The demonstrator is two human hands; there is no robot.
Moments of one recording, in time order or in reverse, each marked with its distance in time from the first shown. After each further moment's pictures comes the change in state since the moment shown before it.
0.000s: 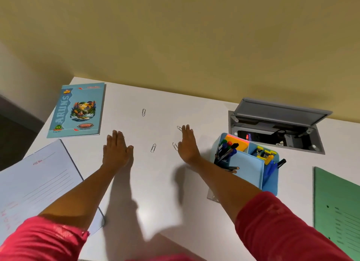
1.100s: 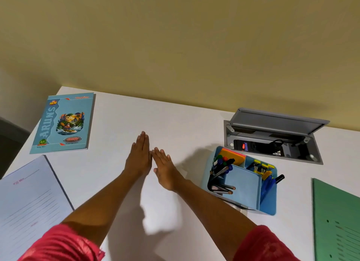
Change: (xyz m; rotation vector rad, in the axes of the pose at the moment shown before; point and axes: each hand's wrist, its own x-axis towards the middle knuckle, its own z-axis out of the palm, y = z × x) left_hand 0.023 0.085 0.029 -0.022 -0.022 0.326; right_hand -0.011 0.001 0.050 0.048 -0.087 -0.351
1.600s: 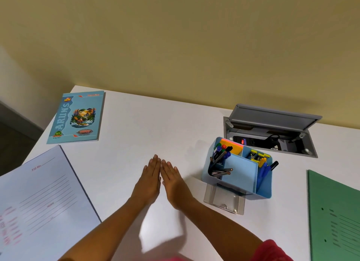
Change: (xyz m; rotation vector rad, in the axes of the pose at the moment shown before) left_hand -0.110 0.011 0.047 -0.064 0.007 0.176; right_hand -0.081 -0.022 0.027 -0.274 0.121 -0.019
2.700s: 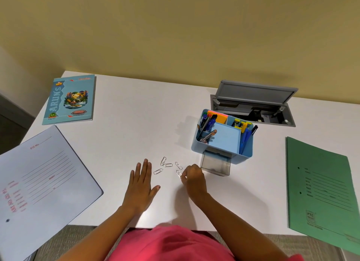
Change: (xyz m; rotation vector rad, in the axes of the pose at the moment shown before) left_hand -0.109 0.022 0.020 0.179 -0.138 -0.097; right_hand -0.106 0.007 -0.023 0.089 0.162 0.486
